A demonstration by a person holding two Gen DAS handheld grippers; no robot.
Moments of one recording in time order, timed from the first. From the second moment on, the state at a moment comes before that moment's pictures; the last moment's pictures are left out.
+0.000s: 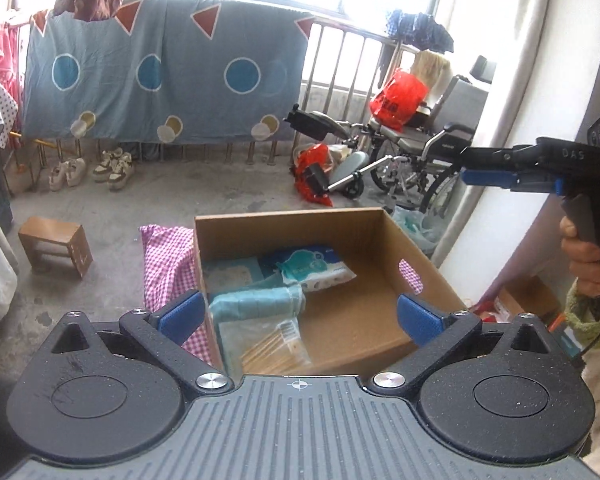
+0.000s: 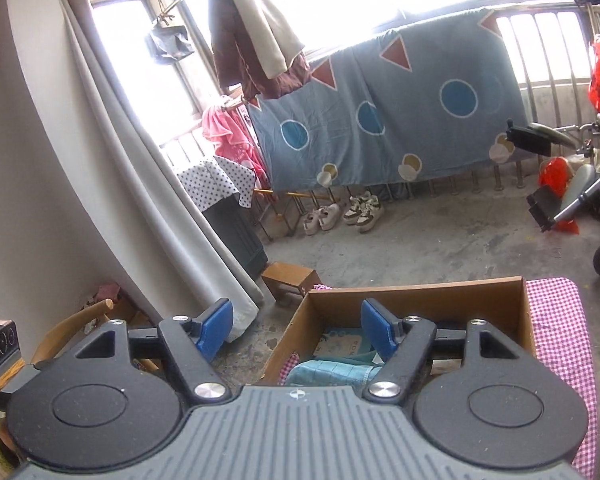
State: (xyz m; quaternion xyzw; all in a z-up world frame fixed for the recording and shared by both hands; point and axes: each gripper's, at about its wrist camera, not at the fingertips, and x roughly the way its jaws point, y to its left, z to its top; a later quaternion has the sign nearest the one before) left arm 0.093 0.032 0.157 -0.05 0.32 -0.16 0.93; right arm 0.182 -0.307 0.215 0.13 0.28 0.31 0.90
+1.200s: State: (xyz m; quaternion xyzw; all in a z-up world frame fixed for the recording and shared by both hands) left arm 0.115 0.034 -0.062 -0.04 0.47 -0.23 0.85; right arm 0.061 -0.225 -0.066 0.23 0.55 0.24 0.77
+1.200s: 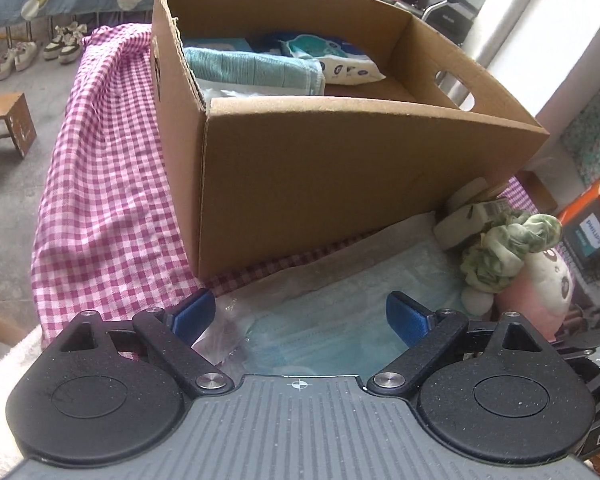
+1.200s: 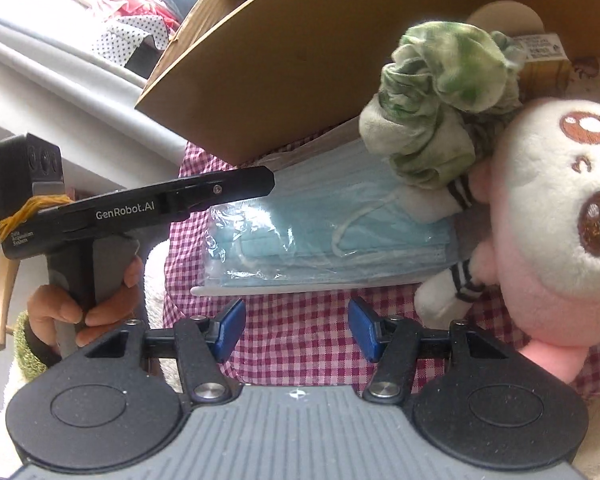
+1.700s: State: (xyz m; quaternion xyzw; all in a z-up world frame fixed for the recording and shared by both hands) left arm 0.107 0.040 -0.067 -0.08 0.50 -0.28 0.82; right arm 0.054 -0.274 -0.087 0.40 0.53 0.20 0.72
